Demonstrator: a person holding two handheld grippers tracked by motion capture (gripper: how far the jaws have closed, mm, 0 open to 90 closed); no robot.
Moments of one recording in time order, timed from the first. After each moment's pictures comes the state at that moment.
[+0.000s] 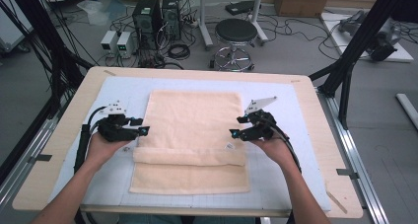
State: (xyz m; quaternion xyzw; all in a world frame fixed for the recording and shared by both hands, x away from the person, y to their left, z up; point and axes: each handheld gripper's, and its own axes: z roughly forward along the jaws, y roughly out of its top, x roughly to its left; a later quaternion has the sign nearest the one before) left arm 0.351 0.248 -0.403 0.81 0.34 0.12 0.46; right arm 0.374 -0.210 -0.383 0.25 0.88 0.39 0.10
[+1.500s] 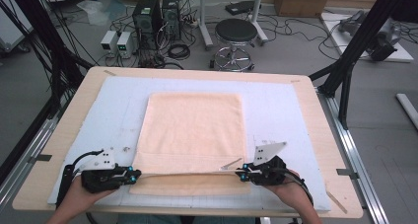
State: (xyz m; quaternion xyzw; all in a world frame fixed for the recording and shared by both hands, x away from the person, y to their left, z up) left arm 0.235 0.251 -0.413 0.87 0.21 0.06 0.45; right arm 0.267 -0.227 -0.413 0.14 0.90 0.40 0.03
